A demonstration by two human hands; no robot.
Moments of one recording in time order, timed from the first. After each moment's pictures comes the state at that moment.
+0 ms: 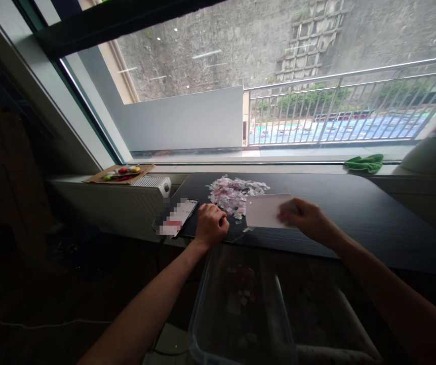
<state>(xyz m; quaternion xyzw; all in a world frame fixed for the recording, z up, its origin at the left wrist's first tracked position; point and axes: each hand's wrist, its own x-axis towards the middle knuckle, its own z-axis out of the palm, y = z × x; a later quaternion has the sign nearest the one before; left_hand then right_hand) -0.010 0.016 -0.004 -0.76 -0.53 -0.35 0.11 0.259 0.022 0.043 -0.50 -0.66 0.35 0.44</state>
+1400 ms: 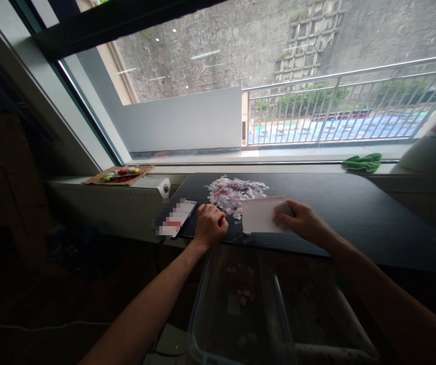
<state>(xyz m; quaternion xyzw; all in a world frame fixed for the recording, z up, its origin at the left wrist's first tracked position) -0.009 0.014 -0.003 -0.76 -0.54 -0.34 0.11 0.256 0.015 0.044 -0.53 -0.67 0.34 0.40</state>
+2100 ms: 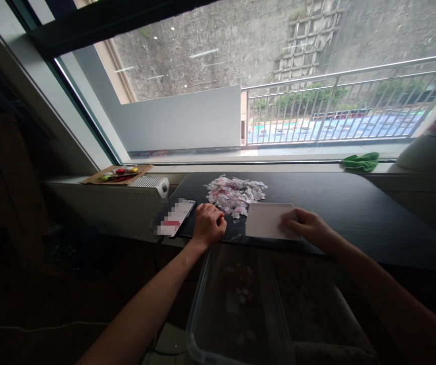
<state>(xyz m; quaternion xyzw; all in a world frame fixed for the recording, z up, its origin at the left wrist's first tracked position) -0.009 0.013 -0.001 -0.76 -0.54 -0.34 0.11 0.277 0.009 0.026 -0.51 -0.60 0.46 0.41</state>
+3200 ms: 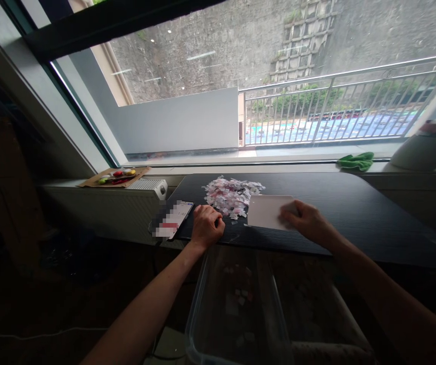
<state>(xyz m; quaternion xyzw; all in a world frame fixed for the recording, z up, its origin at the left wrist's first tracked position) -0.009 0.013 0.000 -0.76 -0.55 -0.34 0.12 0.271 0.010 0.043 -0.58 -0.66 0.27 0.39</state>
